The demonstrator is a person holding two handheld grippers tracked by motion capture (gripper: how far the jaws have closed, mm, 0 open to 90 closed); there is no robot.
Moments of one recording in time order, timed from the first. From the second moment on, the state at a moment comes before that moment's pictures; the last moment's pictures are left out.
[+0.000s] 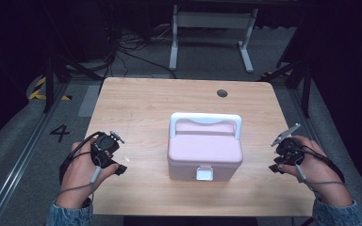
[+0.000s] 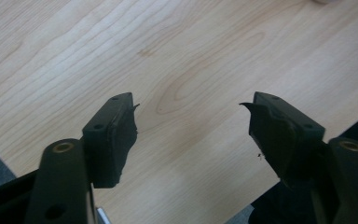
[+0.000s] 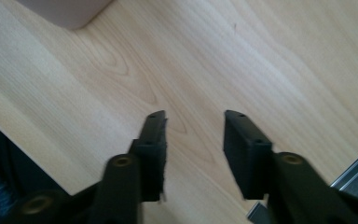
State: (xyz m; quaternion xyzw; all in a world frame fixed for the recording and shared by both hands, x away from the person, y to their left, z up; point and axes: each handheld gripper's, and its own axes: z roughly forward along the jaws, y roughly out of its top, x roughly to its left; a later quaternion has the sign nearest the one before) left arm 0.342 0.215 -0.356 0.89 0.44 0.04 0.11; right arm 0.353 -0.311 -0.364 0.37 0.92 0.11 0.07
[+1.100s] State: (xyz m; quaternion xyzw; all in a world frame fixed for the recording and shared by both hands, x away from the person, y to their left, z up) left arm 0.387 0.133 -0.283 0.90 0.34 0.07 0.26; right arm 0.344 -0.316 -0.371 0.33 0.92 0.15 0.12
